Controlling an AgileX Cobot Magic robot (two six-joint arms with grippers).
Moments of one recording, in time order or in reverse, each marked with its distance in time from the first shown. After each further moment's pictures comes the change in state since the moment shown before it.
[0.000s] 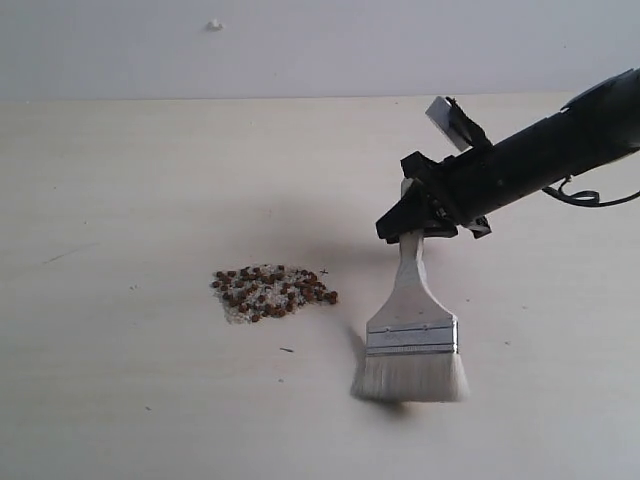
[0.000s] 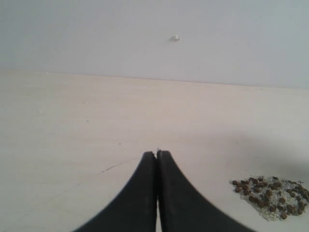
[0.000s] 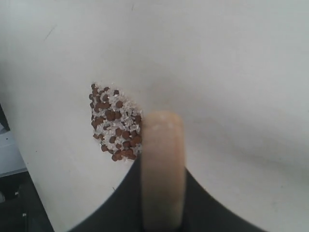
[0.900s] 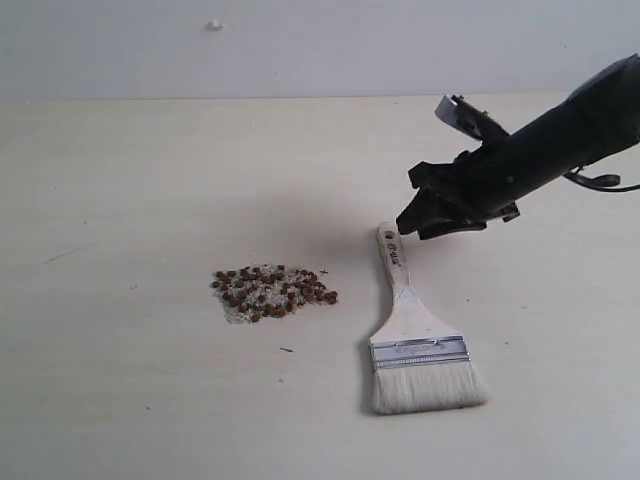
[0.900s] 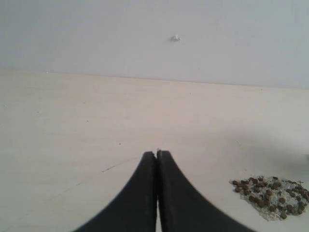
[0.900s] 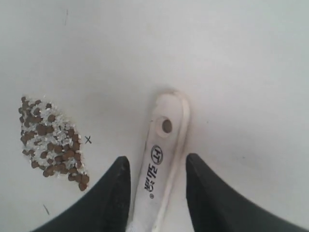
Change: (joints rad) left arm 0.000 0.000 0.000 0.000 0.000 0.000; right arm 0.000 -0.058 -0.002 -0.164 -0.181 0.068
